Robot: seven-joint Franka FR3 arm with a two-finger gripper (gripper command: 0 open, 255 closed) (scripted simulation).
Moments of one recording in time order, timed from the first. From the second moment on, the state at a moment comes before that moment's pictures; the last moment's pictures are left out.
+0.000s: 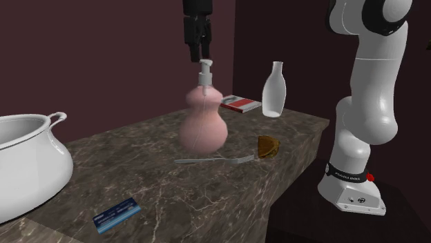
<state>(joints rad) 0.10 0.05 0.33 -1.35 -0.04 1.36 0.32</state>
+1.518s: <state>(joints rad) 0.10 0.01 0.32 -1.48 -0.03 1.46 0.32</state>
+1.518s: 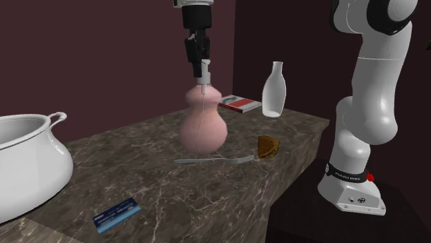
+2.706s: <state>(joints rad) 0.13 0.17 0.34 -1.04 -0.09 1.17 0.33</state>
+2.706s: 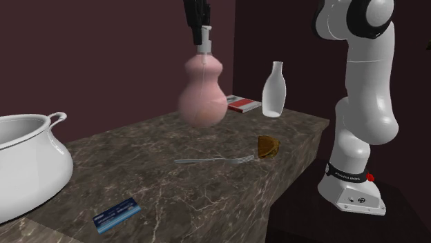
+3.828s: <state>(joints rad) -0.12 -0.08 0.12 -1.34 -0.03 1.24 -0.12</state>
